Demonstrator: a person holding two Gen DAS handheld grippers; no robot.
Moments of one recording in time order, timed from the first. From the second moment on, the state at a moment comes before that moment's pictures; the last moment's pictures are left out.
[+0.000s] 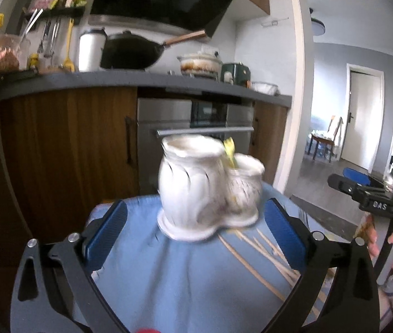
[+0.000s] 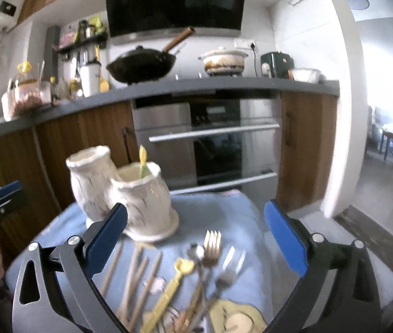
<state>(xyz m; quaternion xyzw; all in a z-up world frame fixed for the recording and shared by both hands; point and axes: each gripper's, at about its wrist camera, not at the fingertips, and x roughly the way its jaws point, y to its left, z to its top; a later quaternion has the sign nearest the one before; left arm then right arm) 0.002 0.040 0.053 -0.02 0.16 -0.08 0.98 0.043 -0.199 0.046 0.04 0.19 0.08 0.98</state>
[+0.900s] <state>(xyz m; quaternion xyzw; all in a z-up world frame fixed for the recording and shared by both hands) 0.019 0.010 -0.013 0.01 0.25 -0.09 0.96 0.096 -0.225 -0.020 -0.01 0.35 0.05 0.93</state>
